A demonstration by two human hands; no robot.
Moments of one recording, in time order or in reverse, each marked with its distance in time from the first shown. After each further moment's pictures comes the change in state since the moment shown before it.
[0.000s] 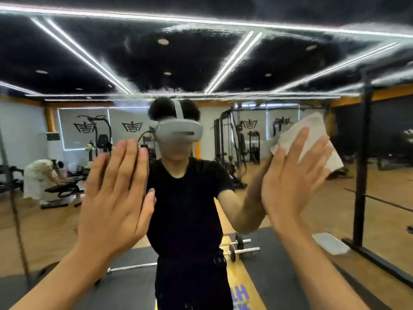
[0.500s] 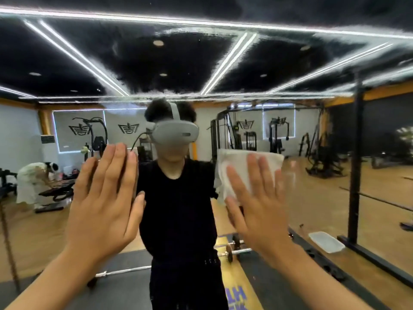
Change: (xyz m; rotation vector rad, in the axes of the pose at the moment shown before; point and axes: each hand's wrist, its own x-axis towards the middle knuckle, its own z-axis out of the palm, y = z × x) left_hand -0.002 -0.004 0.000 -0.025 -0.008 0.000; right_hand -0.047 0.032 0.002 -0.087 -0.141 -0.740
